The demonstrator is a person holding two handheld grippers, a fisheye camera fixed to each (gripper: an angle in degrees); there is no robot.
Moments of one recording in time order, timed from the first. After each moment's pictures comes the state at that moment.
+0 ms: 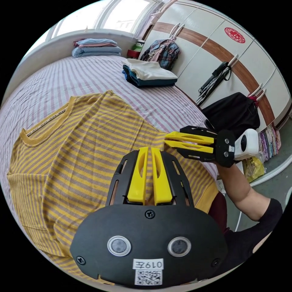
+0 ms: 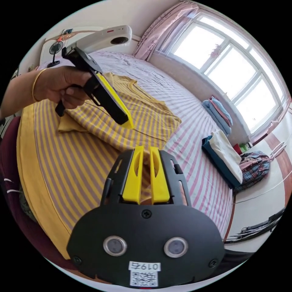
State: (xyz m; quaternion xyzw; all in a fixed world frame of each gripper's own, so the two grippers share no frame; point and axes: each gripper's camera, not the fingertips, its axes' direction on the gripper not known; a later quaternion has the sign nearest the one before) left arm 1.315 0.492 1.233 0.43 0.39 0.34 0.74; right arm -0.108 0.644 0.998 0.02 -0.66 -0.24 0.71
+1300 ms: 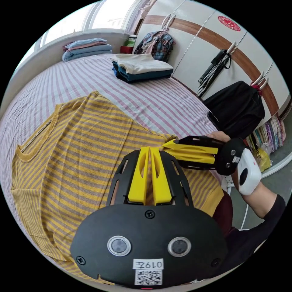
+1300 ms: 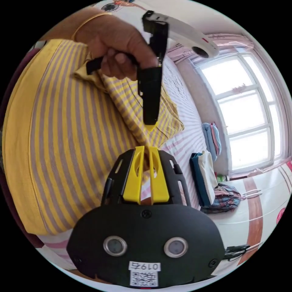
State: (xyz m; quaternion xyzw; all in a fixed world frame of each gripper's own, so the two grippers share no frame) left arm 1.329 0.622 1.263 0.43 0.35 0.36 0.75; right arm -0.010 0.736 0.951 0.17 -0.57 -0.41 0.69
